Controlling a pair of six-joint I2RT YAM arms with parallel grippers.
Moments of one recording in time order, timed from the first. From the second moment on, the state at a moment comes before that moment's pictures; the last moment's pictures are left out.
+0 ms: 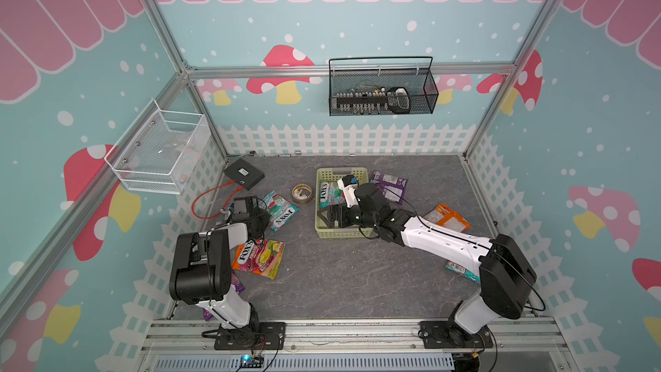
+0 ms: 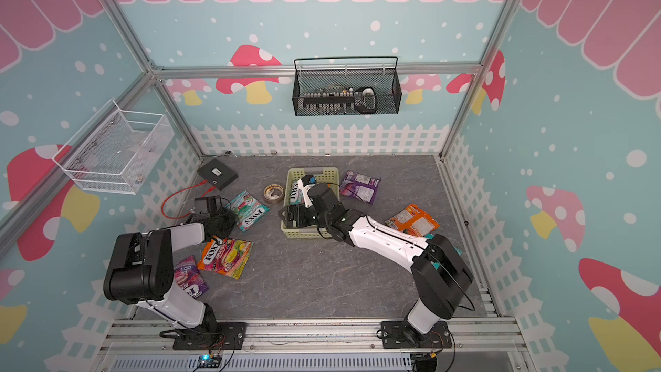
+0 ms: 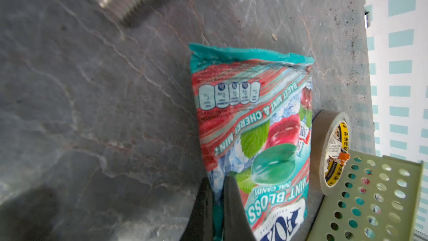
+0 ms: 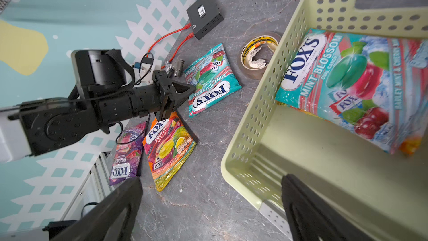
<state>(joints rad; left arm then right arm) 0.14 1.62 0.70 0.04 0.18 -0.92 0.82 1.63 1.16 -0.05 -0.14 0.59</state>
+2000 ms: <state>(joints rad) 0.14 1.16 0.47 0.03 0.44 -1.36 1.00 2.19 1.62 -0.08 0.03 1.41</state>
